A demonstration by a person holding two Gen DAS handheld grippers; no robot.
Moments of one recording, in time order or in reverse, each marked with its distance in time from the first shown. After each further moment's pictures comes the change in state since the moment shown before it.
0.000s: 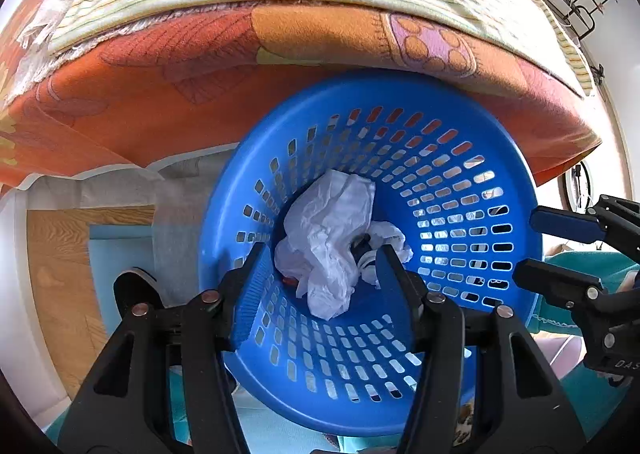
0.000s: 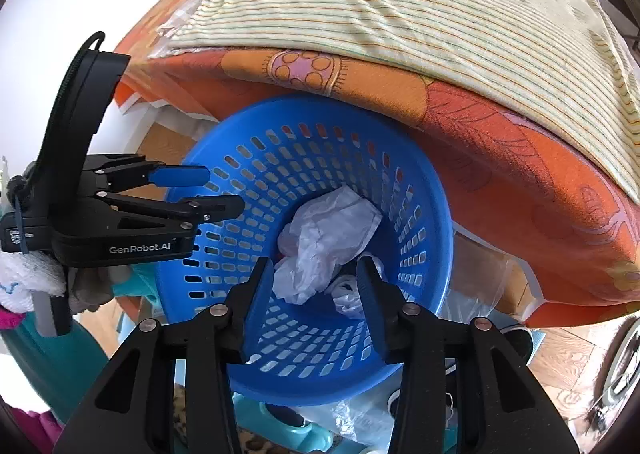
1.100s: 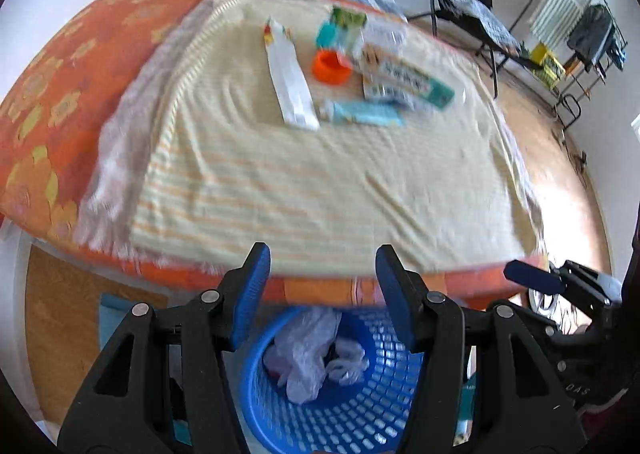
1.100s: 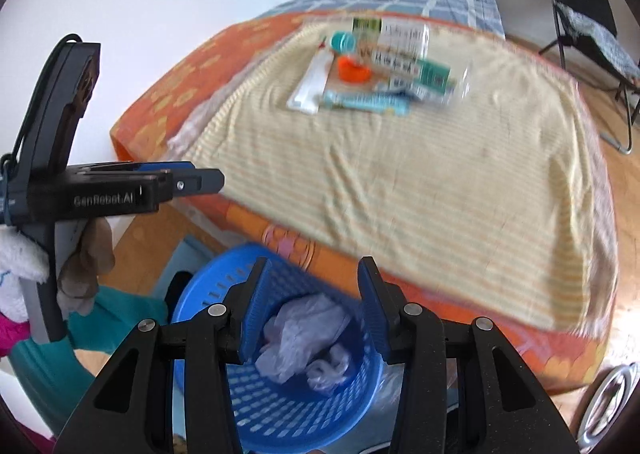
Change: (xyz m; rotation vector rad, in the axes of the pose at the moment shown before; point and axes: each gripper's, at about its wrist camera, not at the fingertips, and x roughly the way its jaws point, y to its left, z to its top) left arm -0.113 0.021 0.094 -0.128 -0.326 -0.062; right arm -0.085 -0.005 0.073 -0.065 -0.283 -0.050
